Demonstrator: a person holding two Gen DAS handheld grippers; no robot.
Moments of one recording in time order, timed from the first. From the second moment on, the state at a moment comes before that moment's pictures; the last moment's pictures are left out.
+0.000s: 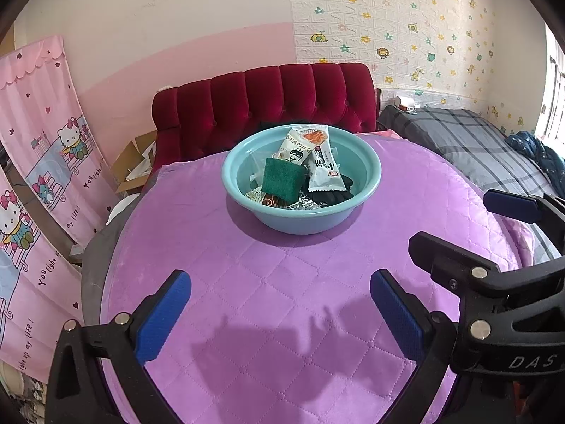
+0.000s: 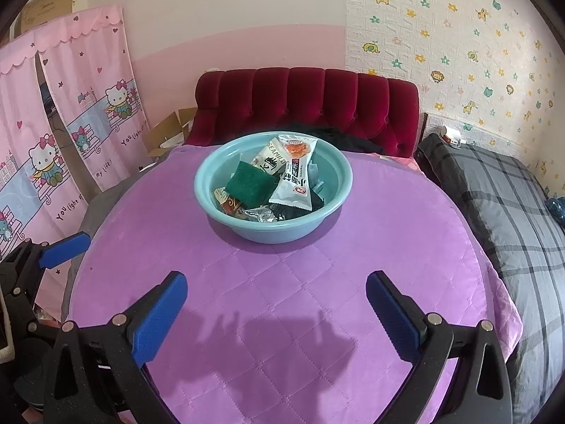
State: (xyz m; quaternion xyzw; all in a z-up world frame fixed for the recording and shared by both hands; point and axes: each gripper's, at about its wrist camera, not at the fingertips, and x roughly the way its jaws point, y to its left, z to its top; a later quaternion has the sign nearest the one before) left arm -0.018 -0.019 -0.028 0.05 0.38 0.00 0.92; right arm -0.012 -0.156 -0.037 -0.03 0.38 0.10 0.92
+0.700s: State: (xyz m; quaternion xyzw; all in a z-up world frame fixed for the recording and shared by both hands) left arm -0.021 -0.020 -0.026 0.05 0.38 0.00 0.92; right arm -0.017 -0.157 -0.035 -0.03 0.38 0.10 0.92
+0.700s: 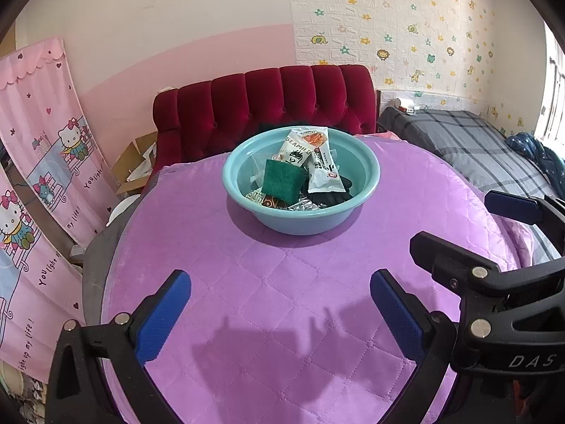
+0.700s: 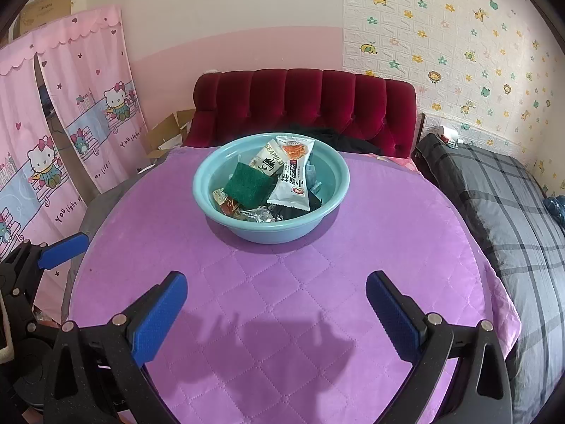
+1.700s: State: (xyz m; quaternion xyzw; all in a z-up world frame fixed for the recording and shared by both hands) left arm -0.024 -0.022 -0.023 0.05 0.38 0.00 0.93; right arm -0.020 -0.158 -0.032 -0.03 0.37 0.10 0.92
